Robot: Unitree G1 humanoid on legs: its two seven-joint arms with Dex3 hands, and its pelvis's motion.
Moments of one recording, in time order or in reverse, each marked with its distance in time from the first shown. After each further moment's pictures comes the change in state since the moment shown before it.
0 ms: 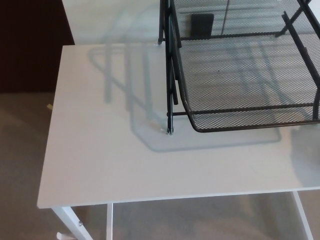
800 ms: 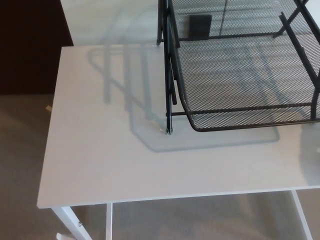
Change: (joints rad) left_arm -0.049 0.001 0.006 0.070 -0.010 -0.009 0.000; right_arm -0.023 0.001 0.052 0.064 -0.036 -0.045 -0.039
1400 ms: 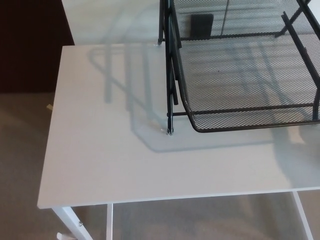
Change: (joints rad) left_arm 0.013 0.003 -0.020 0.007 0.010 -0.021 0.010; right_arm -0.036 0.026 -0.098 -0.100 0.043 0.004 0.006
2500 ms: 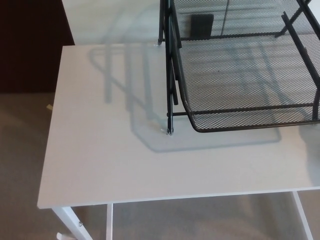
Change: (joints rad) left_arm 0.022 0.010 -0.051 -0.001 0.040 -0.082 0.021; right_arm 0.119 0.003 -0.050 0.080 0.005 -0.028 0.011
